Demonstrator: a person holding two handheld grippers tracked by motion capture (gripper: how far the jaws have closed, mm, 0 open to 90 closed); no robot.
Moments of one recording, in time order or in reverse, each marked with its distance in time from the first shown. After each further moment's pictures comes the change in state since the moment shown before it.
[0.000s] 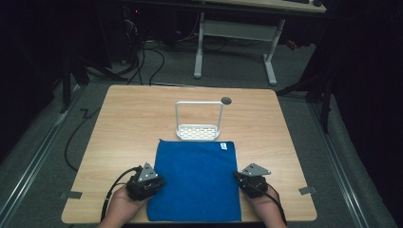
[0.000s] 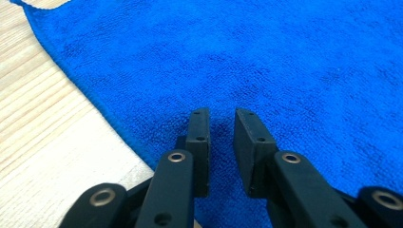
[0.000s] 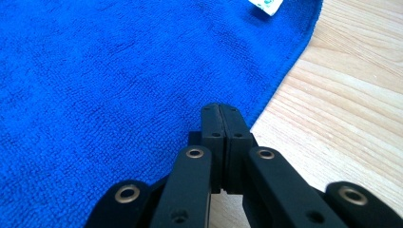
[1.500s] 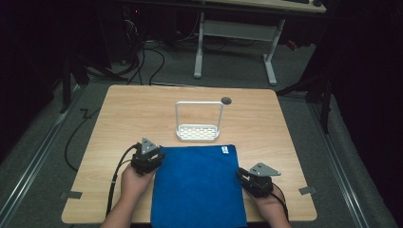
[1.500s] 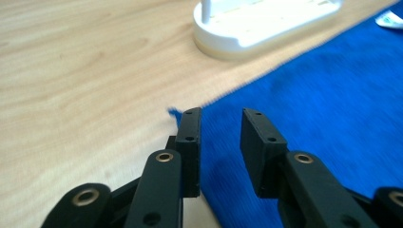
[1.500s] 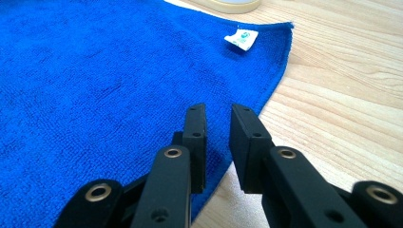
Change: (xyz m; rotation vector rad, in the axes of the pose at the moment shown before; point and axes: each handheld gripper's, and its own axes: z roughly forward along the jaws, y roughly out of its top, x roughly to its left) left arm 0.053 0.047 0.031 -0.135 0.232 -0.208; right arm -0.011 -0.003 -0.012 -0.090 0.024 0.041
